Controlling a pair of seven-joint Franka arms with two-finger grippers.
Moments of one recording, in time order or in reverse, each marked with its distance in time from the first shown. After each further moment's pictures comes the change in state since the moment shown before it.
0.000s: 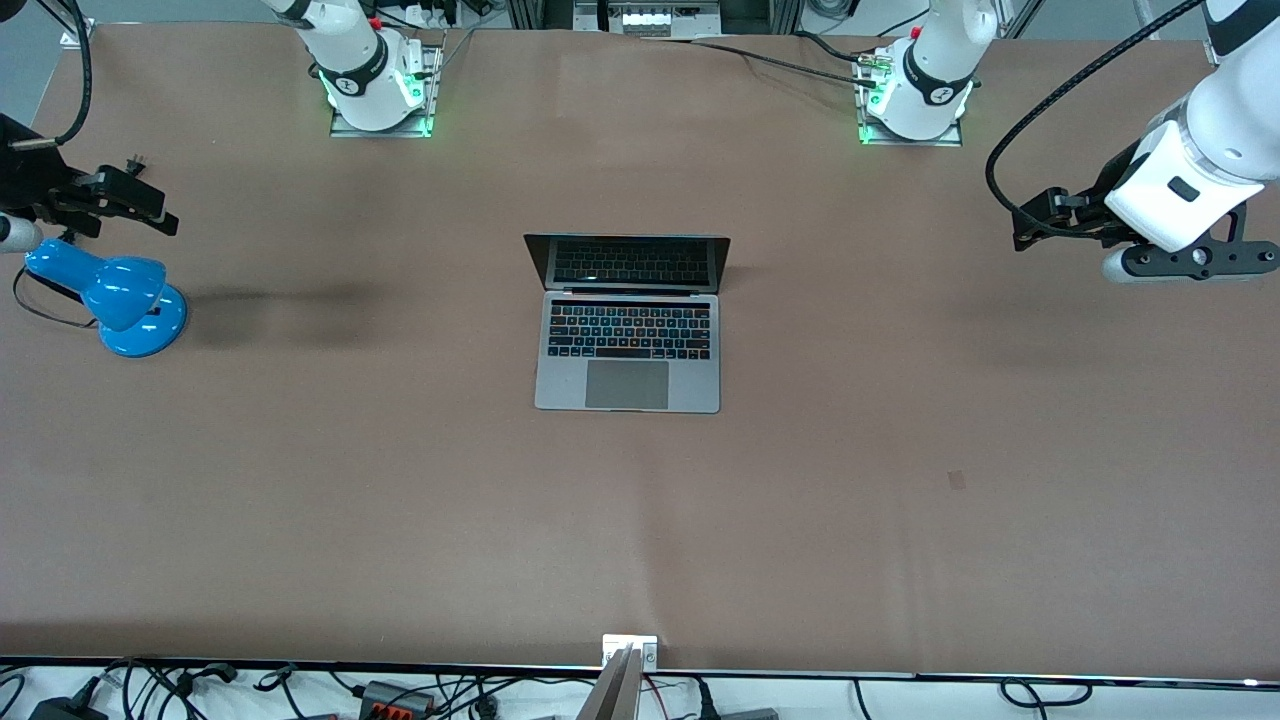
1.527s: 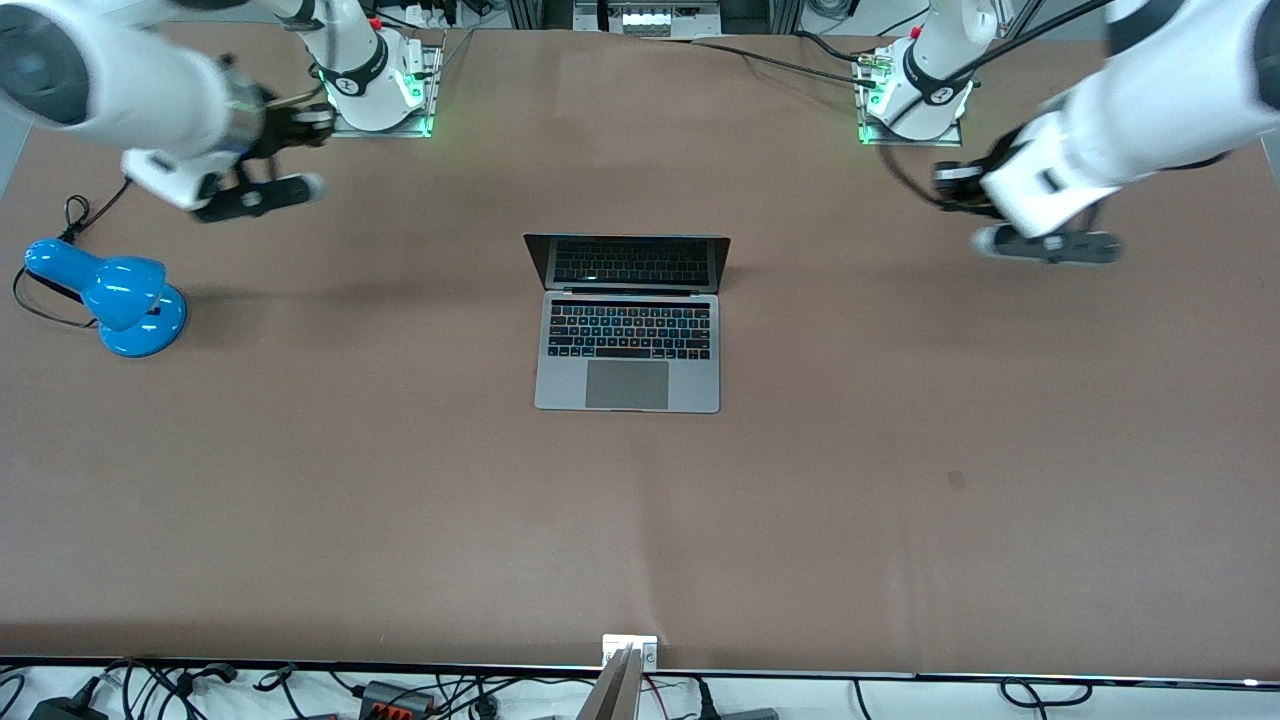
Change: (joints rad) left arm -0.028 0.032 -0.119 -0.045 -0.212 -0.091 -0.083; right arm 0.362 0.044 0.052 0.023 0.061 -0.394 0.241
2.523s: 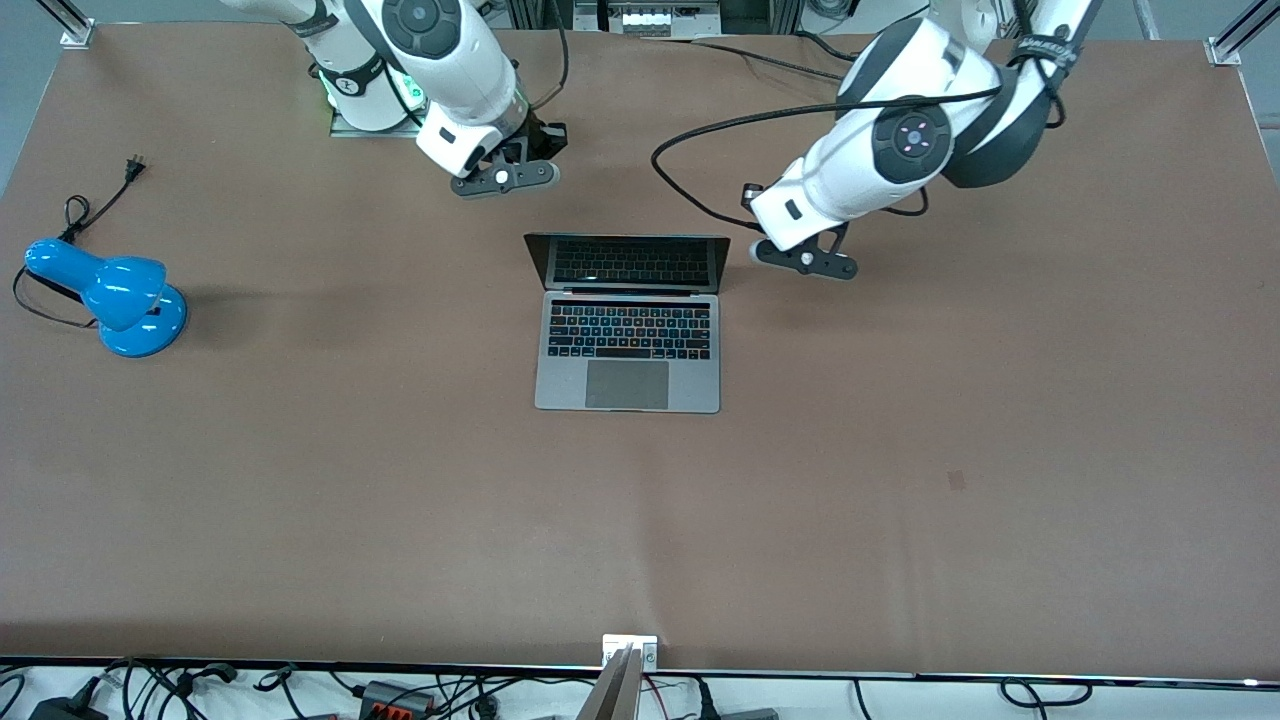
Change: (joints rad) left arm -0.006 0.059 -0.298 -0.333 -0.064 0.454 -0.087; right arm 0.412 -0.021 0.006 -0.410 0.112 0.770 0.363
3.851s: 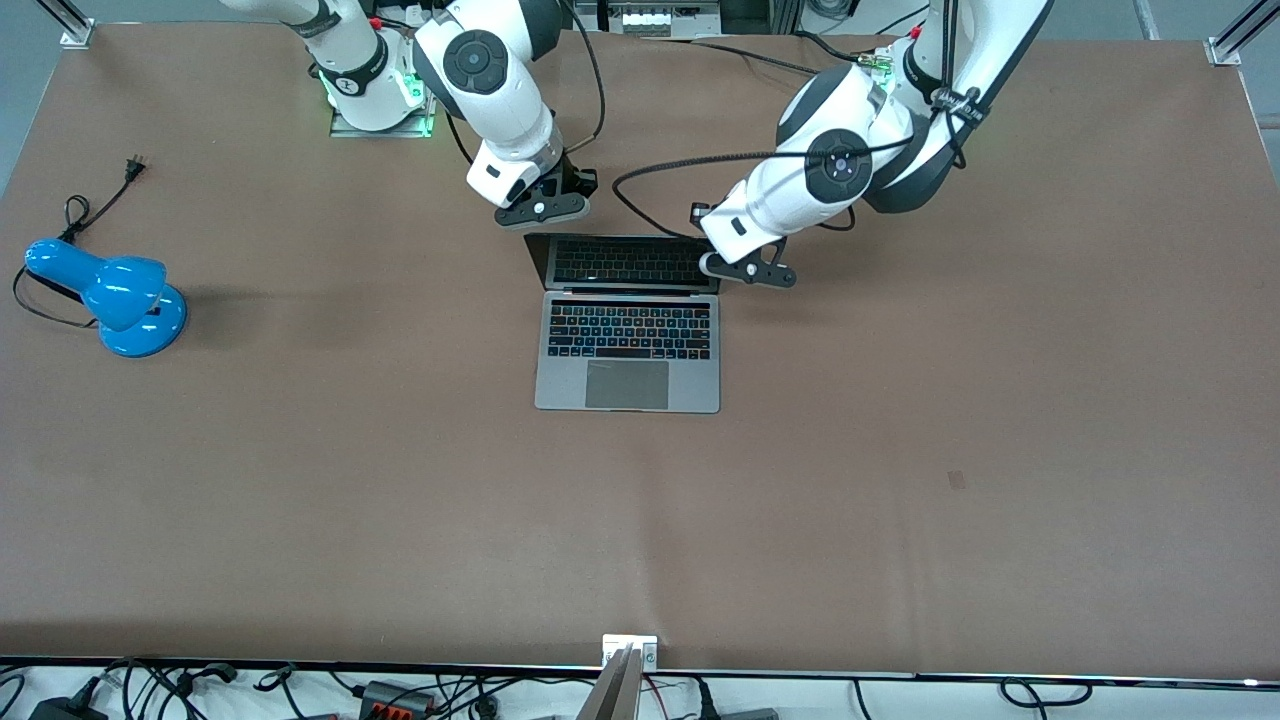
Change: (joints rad) left arm 0.003 0.133 -0.106 -0.088 -0.022 0.293 -0.079; right arm 0.075 0.124 -0.002 -0.163 0.000 0.452 -0.008
